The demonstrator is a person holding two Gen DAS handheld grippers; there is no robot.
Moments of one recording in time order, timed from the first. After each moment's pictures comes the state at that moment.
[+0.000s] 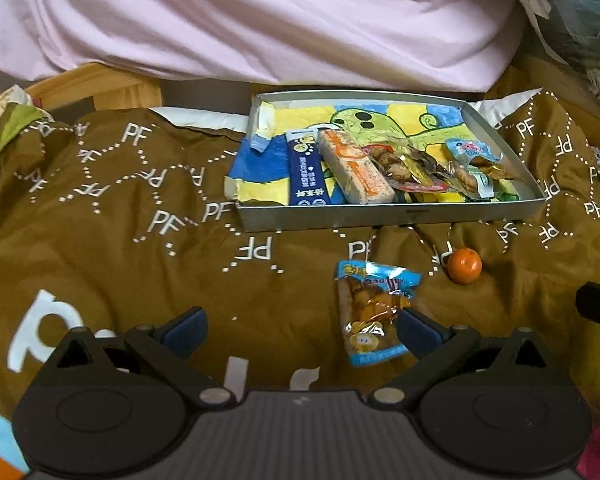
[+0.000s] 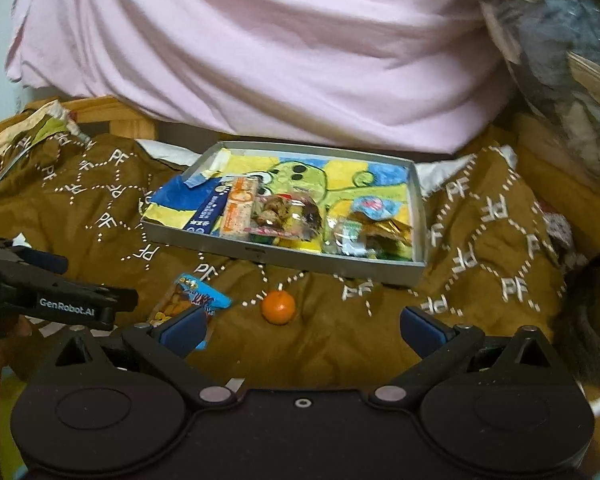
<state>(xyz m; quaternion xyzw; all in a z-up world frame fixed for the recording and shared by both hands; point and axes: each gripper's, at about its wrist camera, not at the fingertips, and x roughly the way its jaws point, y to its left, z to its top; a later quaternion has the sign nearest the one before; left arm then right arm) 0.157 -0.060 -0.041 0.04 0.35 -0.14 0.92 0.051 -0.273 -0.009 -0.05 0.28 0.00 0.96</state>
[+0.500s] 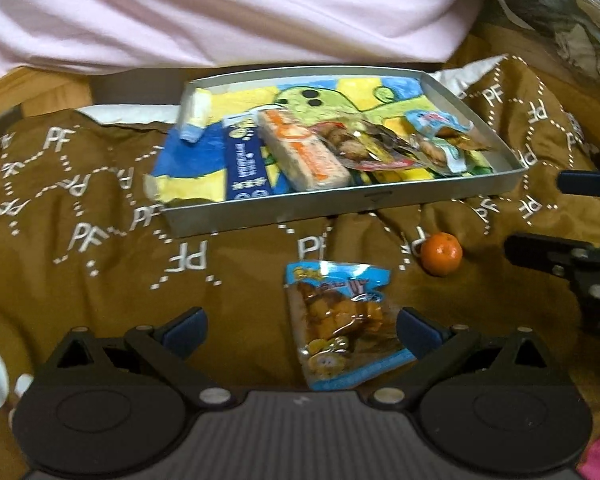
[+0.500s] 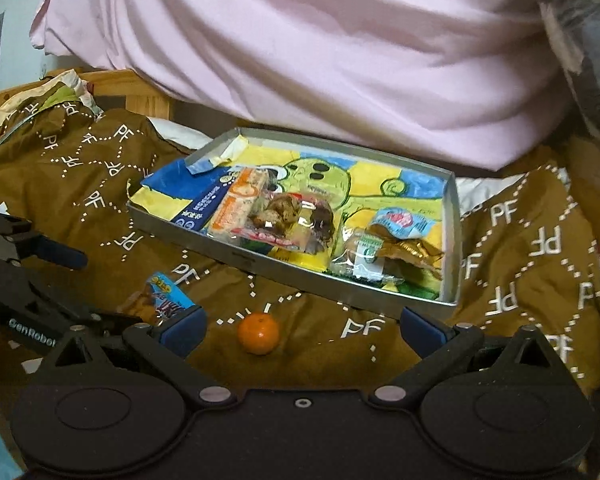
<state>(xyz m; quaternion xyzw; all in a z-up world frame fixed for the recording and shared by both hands) 0.185 -0.090 -0.066 0.07 0.36 -0.21 0.91 0.117 -0.296 -0.039 -0.09 0.28 0.06 0.95</state>
